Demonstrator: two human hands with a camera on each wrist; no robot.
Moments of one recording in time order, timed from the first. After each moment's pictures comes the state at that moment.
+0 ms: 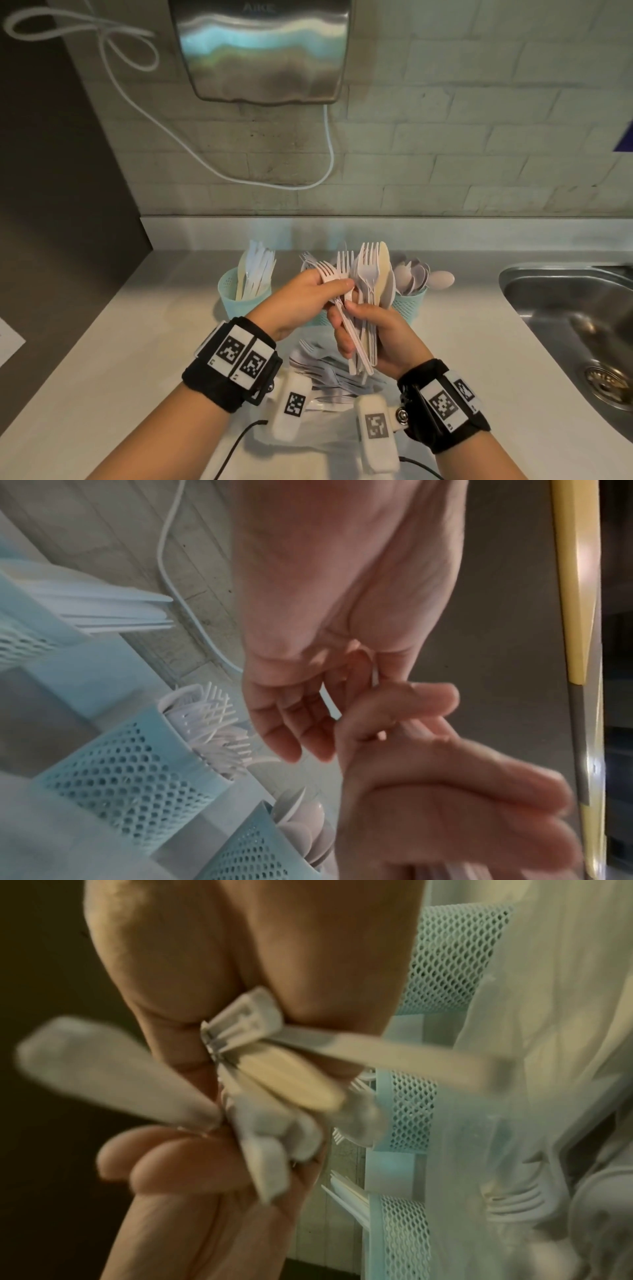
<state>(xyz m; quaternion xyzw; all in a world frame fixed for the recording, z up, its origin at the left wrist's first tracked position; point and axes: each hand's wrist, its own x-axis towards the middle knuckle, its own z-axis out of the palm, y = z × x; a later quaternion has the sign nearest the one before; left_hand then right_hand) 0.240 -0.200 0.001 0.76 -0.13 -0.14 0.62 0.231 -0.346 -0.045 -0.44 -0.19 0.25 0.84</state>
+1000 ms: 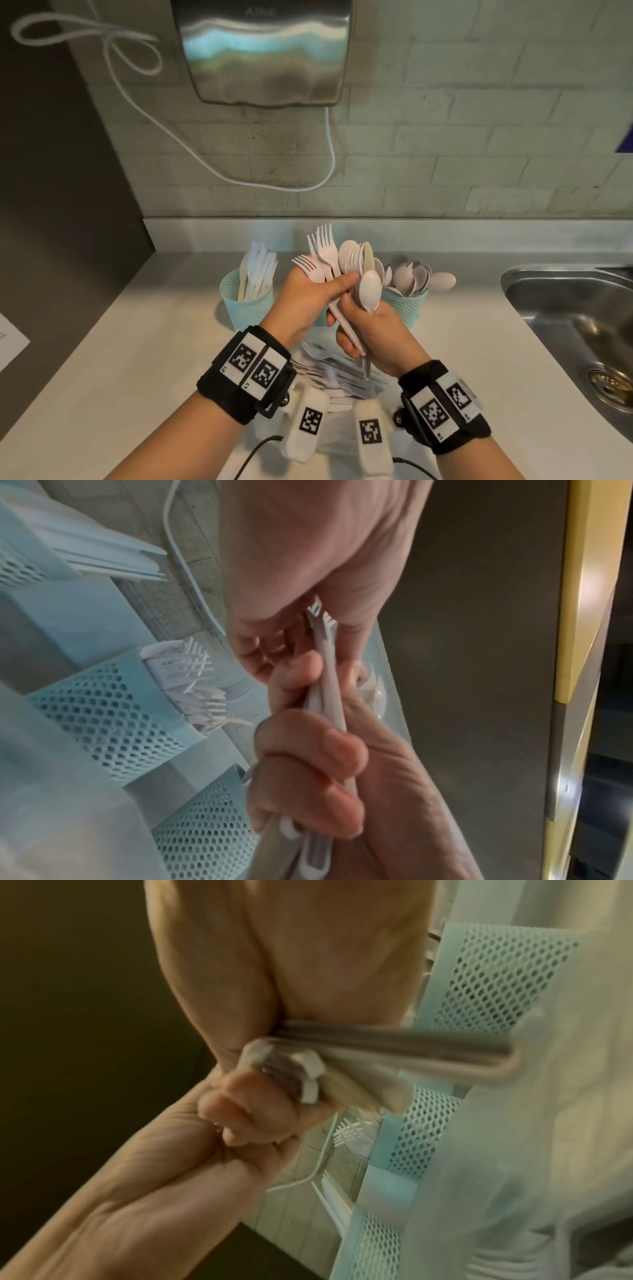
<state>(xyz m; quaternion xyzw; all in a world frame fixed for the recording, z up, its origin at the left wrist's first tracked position) 0.240 -0.214 -0.008 0.66 -0.02 0.00 0.75 0.230 -0.339 -0.042 -0.58 -0.14 0.15 0.79</state>
